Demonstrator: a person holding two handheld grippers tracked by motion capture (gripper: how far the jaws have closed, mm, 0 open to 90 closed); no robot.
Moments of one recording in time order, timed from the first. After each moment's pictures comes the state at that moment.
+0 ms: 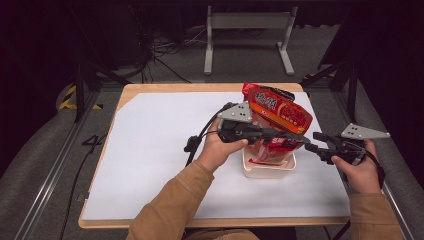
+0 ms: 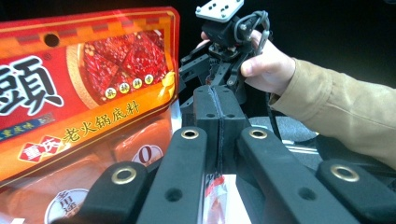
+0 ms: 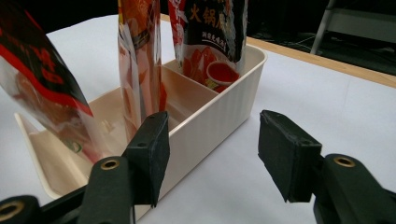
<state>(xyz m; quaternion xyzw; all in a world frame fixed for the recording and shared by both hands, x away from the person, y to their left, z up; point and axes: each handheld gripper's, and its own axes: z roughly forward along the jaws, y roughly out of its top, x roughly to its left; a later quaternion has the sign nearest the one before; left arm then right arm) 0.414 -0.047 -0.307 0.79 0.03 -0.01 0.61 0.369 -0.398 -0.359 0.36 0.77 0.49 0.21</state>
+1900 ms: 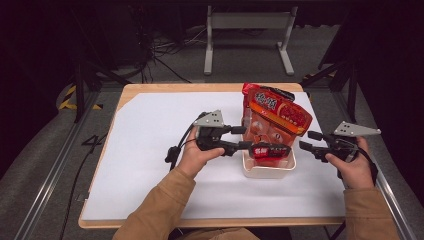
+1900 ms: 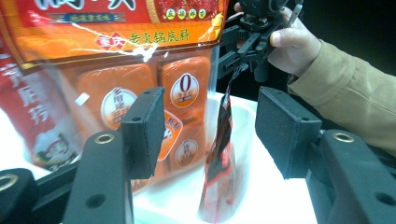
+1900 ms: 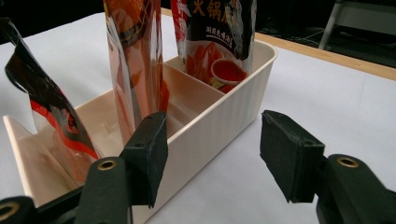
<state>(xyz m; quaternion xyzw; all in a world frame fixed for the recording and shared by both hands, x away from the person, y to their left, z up) 0.417 0.013 -0.345 0.79 0.12 -0.01 0.60 0.382 -0.388 -0.365 0.36 0.77 0.48 0.20</state>
